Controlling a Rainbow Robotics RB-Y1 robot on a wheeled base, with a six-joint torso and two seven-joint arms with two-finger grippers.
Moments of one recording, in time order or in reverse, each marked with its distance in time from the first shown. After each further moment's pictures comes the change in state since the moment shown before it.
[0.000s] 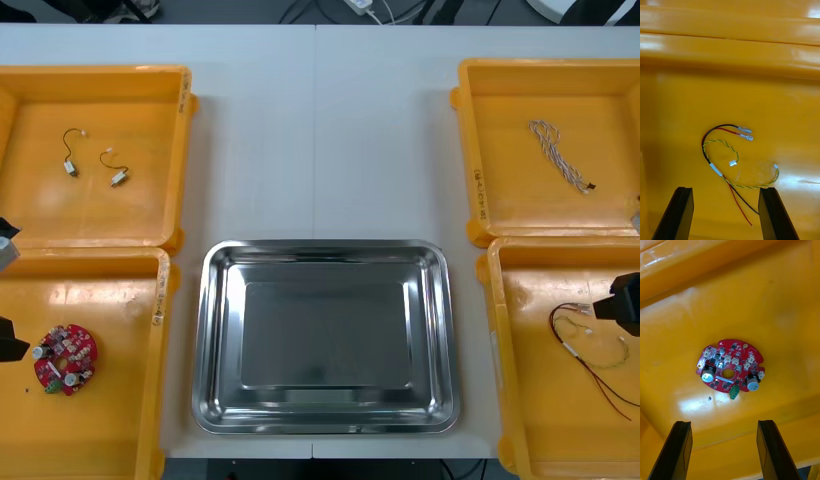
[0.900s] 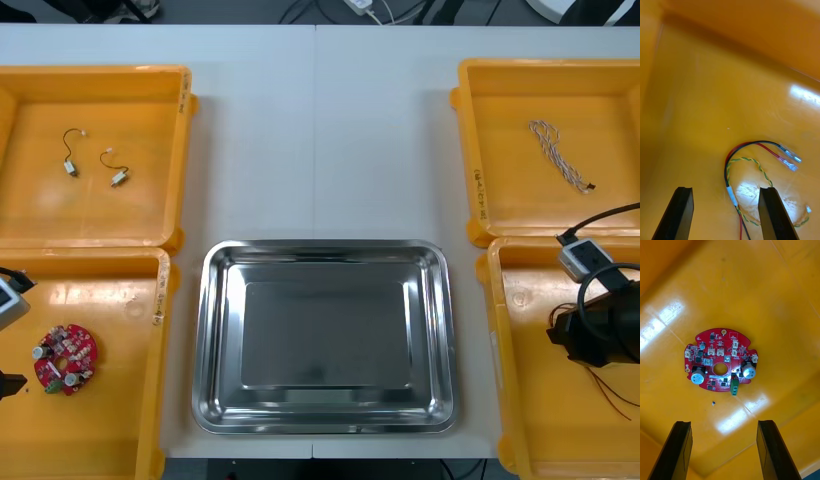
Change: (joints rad) right arm 0.047 0.026 0.239 0.000 0.204 -0.191 0.221; left arm 0.287 0.000 0.064 -0.054 -0.011 -0.291 -0.414
